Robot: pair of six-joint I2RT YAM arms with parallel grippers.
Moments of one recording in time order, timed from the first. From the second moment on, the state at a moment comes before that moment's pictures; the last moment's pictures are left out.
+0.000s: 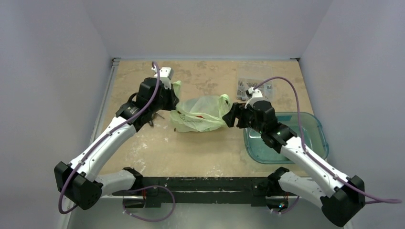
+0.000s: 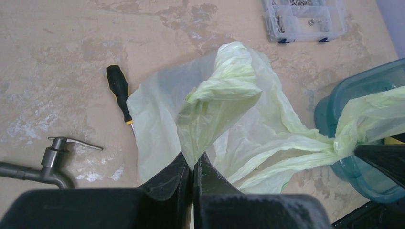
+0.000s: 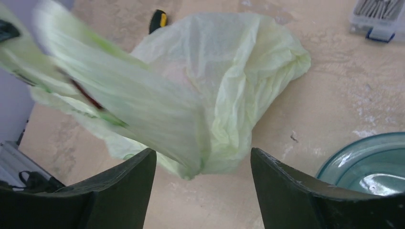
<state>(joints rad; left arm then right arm) -0.52 1.17 1.11 -0.47 -0.04 -0.35 0.57 0.98 0.71 -0.21 -0.01 0.49</state>
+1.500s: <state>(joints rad) -0.55 1.00 1.00 -0.31 -0.03 -0.31 1.08 1.59 0.99 -0.06 0.16 0.27</state>
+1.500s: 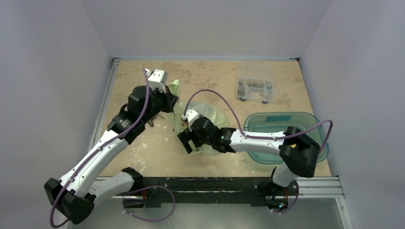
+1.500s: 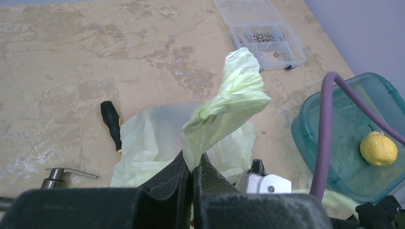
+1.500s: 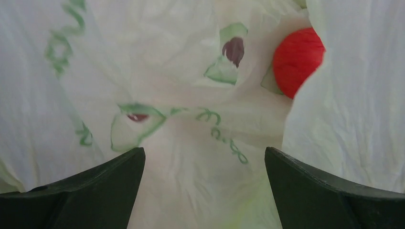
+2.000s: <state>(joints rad) -0.58 0.89 0.99 -0.50 -0.09 -0.39 1.07 1.53 0.88 0.10 0.32 0.24</state>
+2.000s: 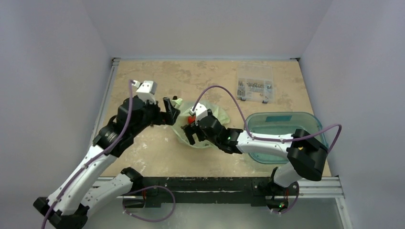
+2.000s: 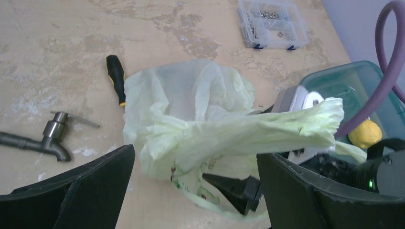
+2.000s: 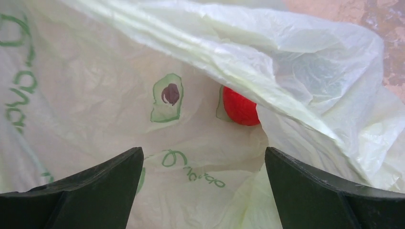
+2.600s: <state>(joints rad) -0.58 0.42 0.56 -0.71 0.01 -0.86 1.07 1.50 0.85 0.21 0.23 0.28</state>
